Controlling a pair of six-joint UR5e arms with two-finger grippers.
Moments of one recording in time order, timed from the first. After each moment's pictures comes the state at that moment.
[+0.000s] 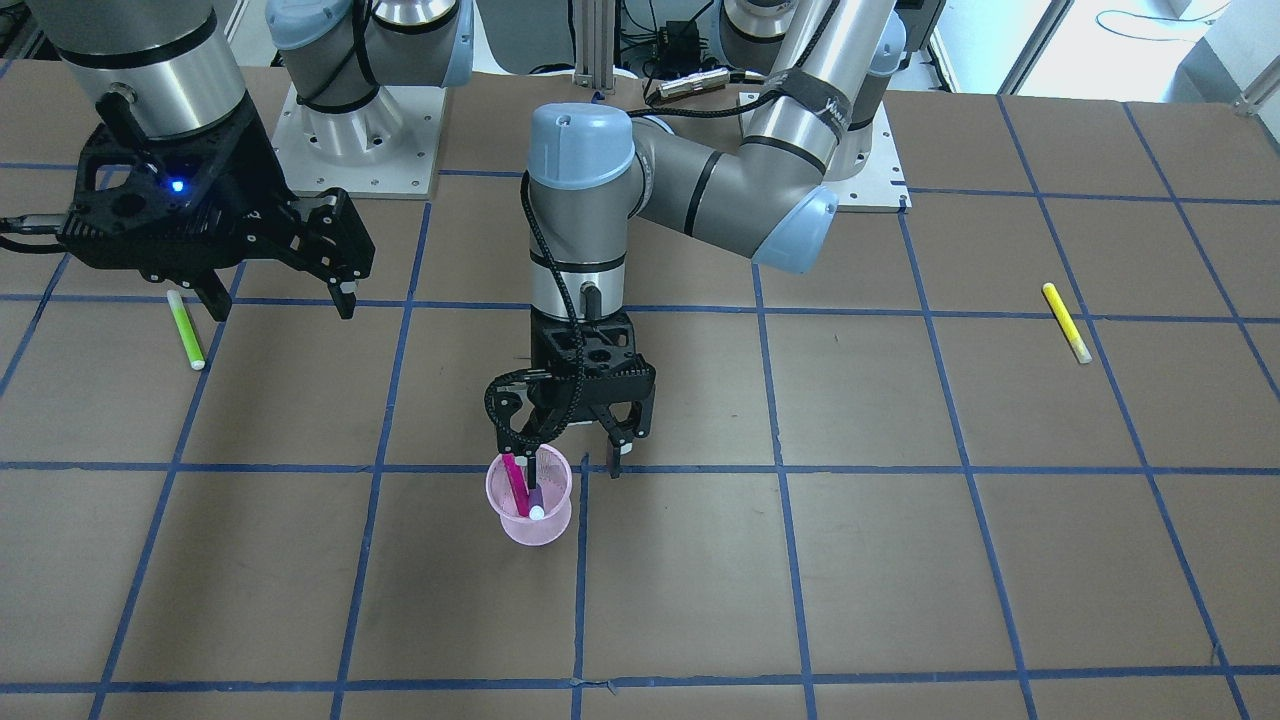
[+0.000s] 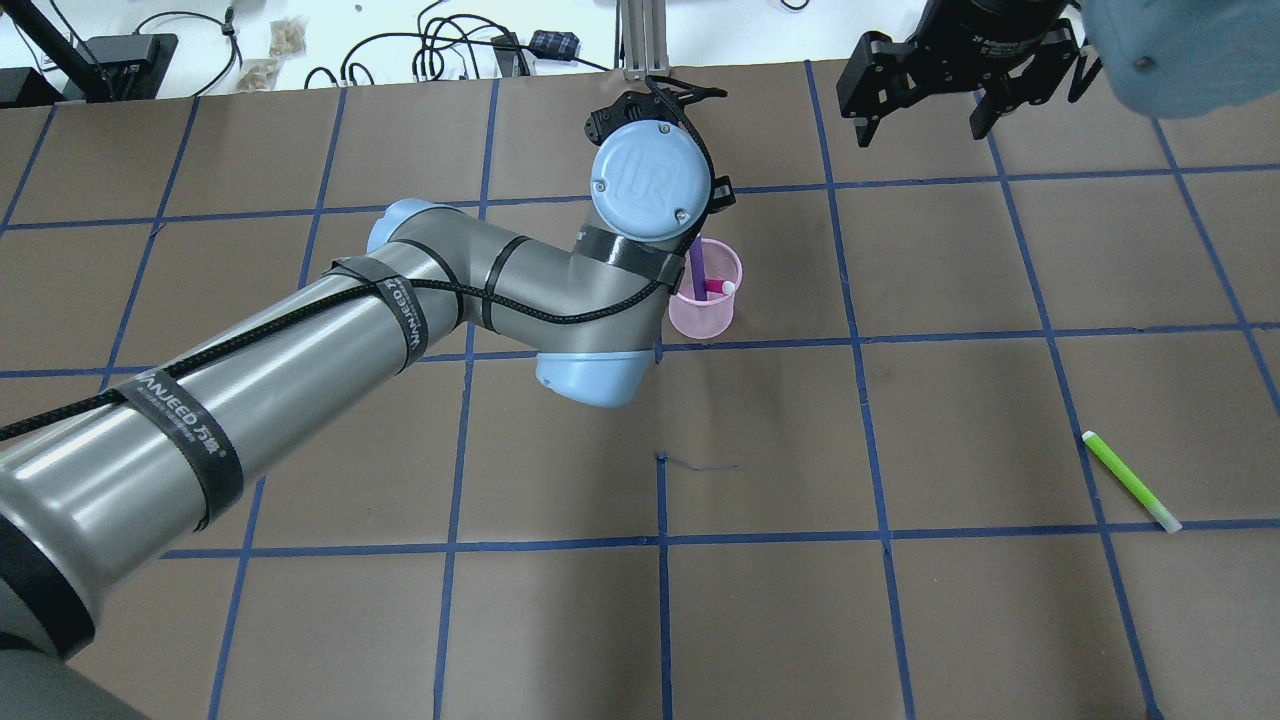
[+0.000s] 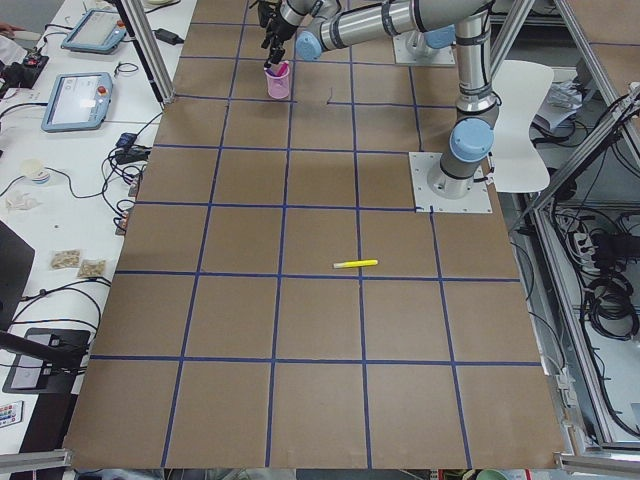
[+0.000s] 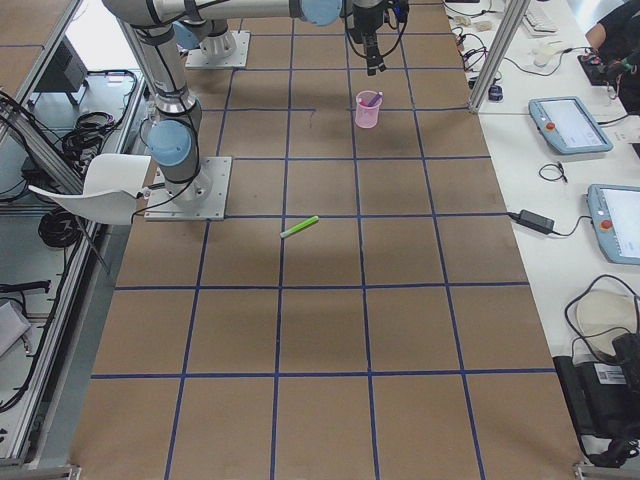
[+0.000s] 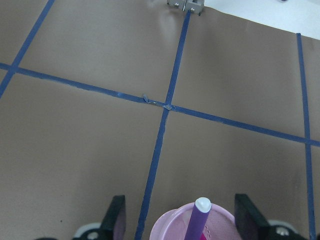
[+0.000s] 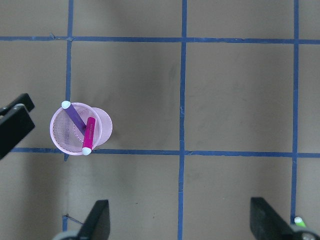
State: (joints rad) left arm -1.96 -1.97 -1.68 -0.54 1.77 -0.51; right arm 1.60 -1.48 1.46 -1.70 -1.55 0.00
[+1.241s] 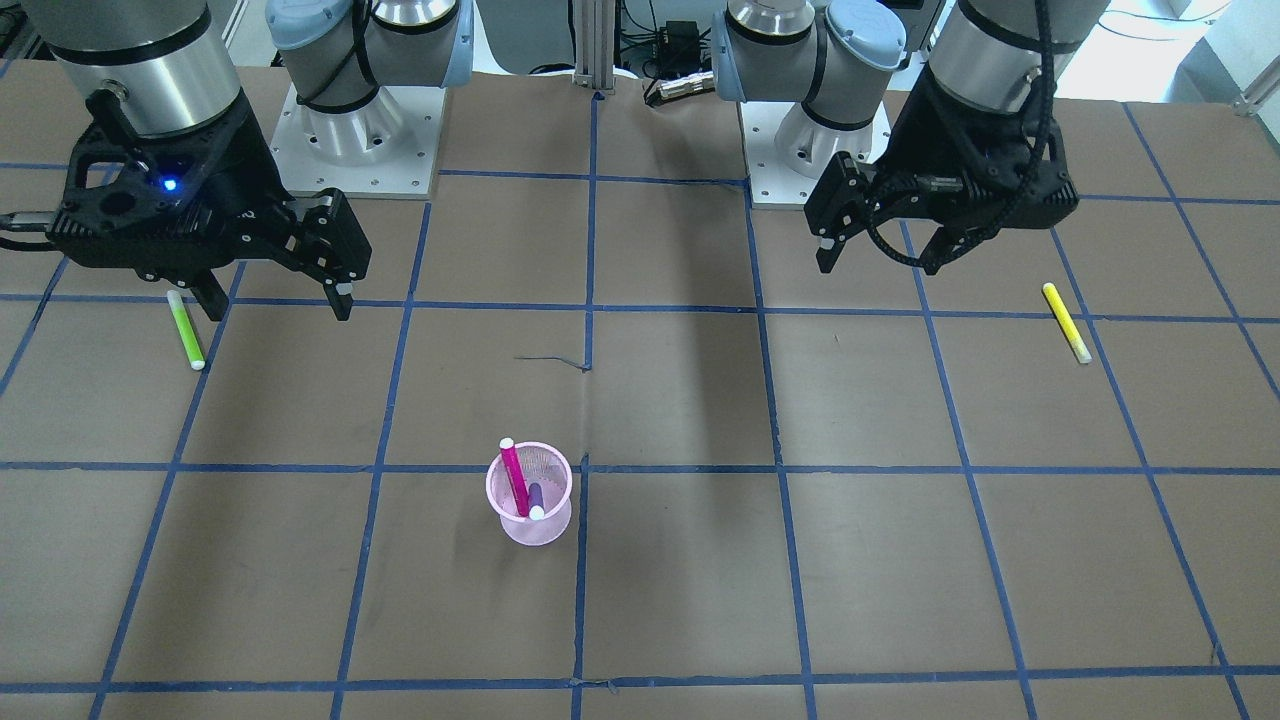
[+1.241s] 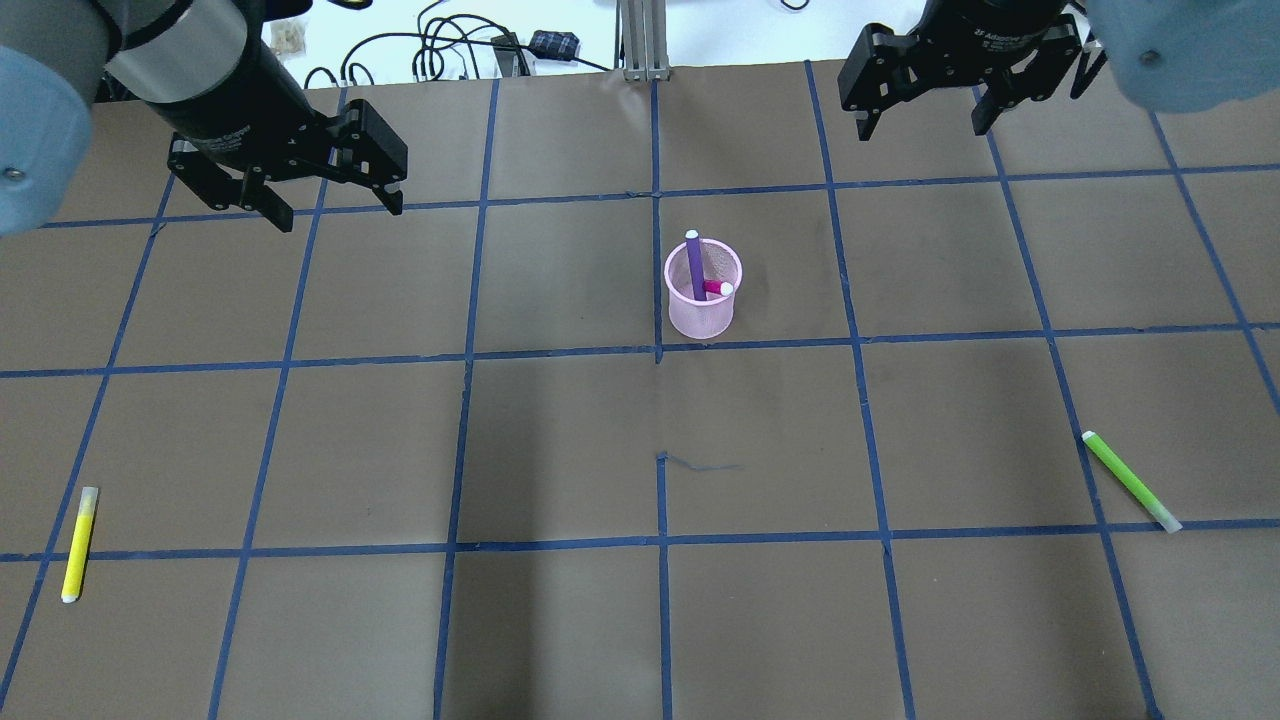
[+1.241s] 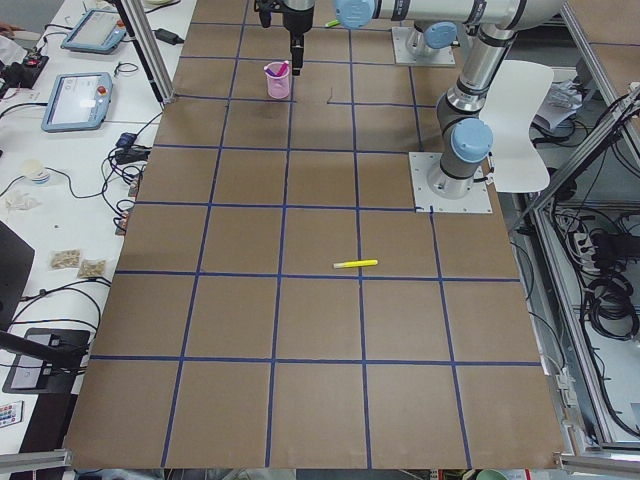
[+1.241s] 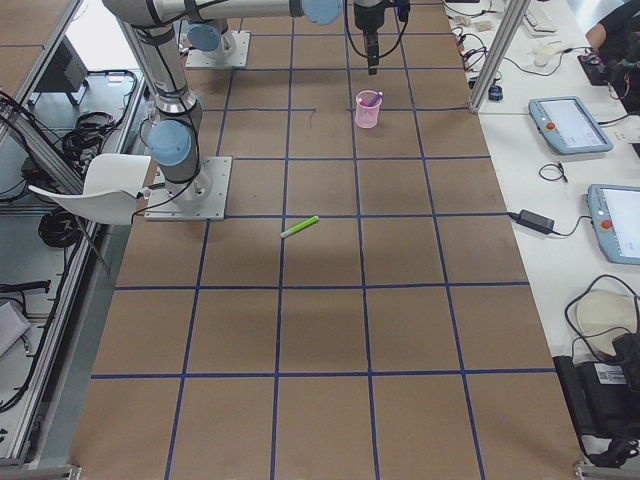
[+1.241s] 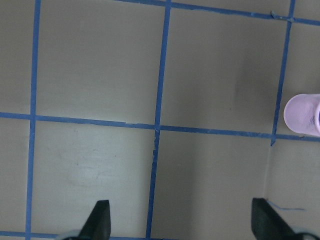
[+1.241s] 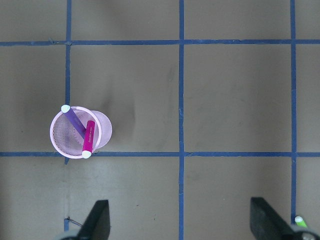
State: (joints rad) left arm -1.54 -1.55 -1.55 -1.53 1.50 -0.02; right arm 1.60 -1.48 1.45 -1.70 -1.55 0.02
